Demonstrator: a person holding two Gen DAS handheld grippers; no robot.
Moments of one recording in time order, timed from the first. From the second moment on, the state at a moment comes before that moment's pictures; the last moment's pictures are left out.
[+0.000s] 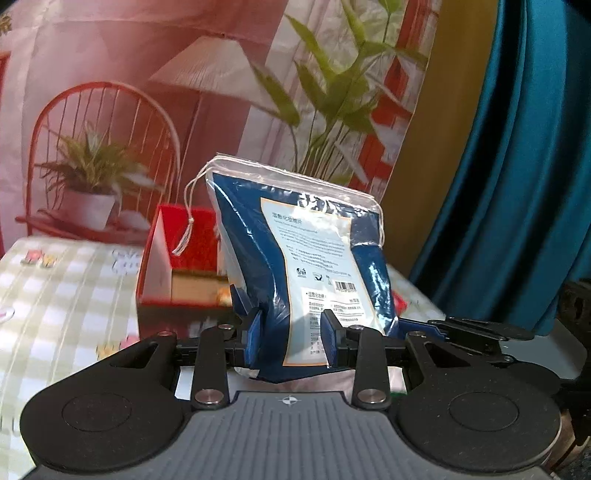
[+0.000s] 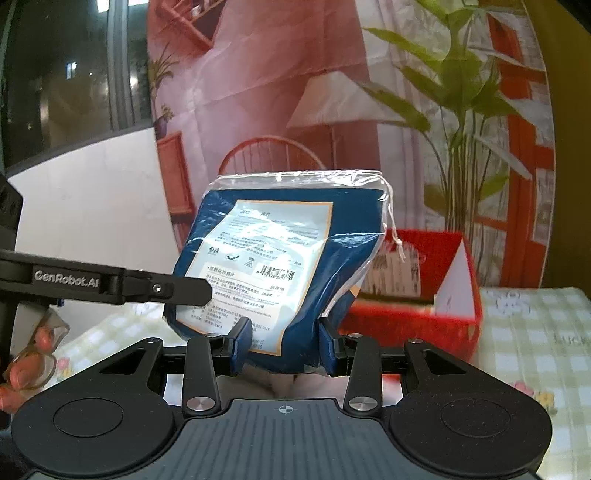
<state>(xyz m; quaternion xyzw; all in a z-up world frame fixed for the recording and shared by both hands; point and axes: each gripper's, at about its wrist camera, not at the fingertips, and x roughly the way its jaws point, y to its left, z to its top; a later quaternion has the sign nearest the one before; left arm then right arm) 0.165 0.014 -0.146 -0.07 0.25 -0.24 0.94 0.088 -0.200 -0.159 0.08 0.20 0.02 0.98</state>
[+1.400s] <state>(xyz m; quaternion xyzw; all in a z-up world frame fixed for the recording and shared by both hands) 0.291 0.012 -0.165 -0.03 0.36 -0.15 0.92 0.236 -0.228 -0.167 0.10 0.34 -0.05 0.93</state>
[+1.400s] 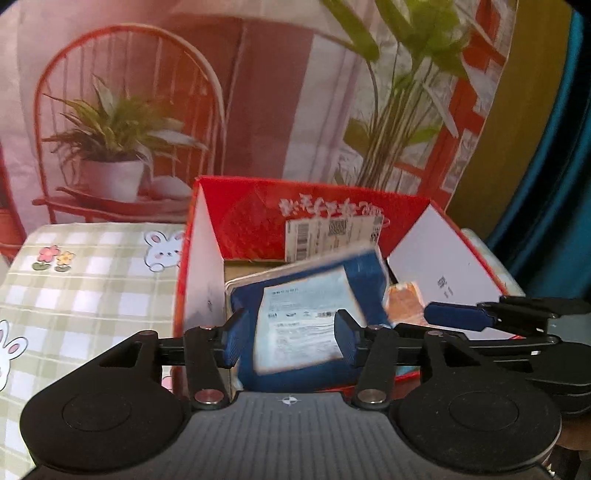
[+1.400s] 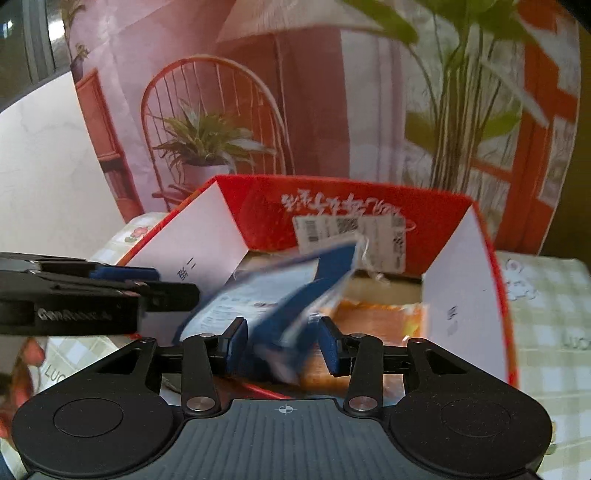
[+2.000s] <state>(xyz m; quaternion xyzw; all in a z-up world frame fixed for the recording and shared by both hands) 0.167 0.018 -0.147 -0.03 0.32 -0.14 0.94 0.123 -0.196 -0.150 0.10 0.26 -0.02 0.96</state>
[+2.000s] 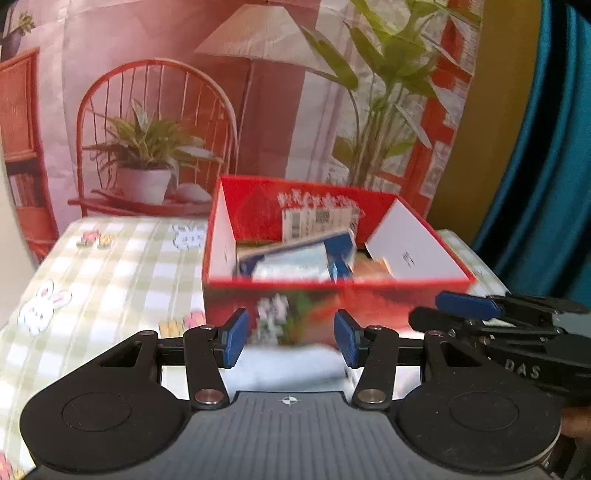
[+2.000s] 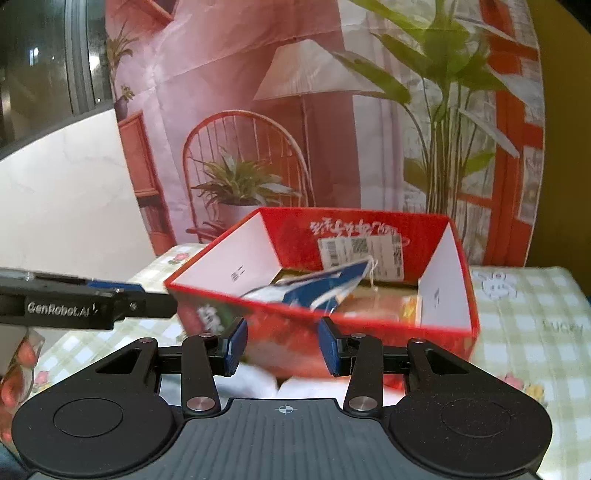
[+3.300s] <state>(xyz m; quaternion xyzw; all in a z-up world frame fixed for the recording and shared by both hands) 0.086 0.030 -0.233 -0.07 0.45 -0.16 0.88 0.008 -0.183 -0.236 0.10 0.35 -0.05 0.93</state>
